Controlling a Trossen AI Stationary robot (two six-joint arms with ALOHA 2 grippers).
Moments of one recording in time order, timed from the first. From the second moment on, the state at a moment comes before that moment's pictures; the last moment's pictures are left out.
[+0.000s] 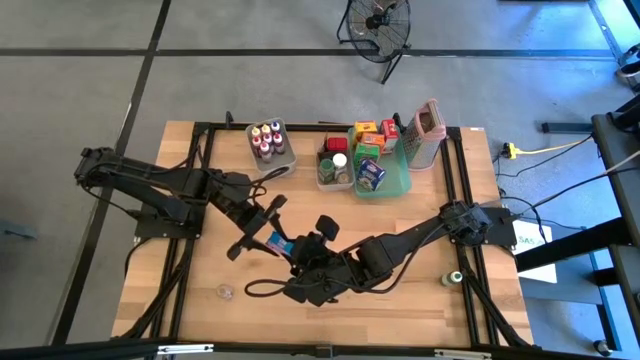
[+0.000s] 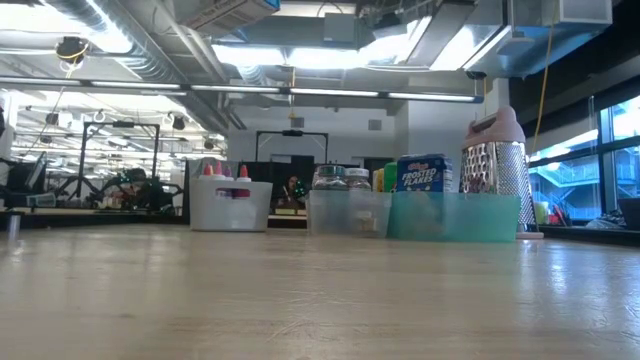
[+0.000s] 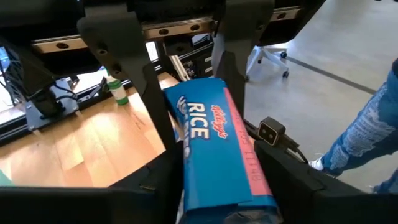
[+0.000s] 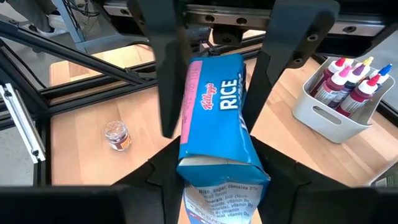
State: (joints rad) left arm -0.16 1.13 0.98 -0.25 0.39 0.26; right arm 0.49 2.21 2.35 -0.92 0.73 0.59
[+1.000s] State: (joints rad) left arm -0.06 1.02 0.98 -0.37 0.29 0.36; right arm 0.65 2.13 2.35 -1.49 0.75 1.19
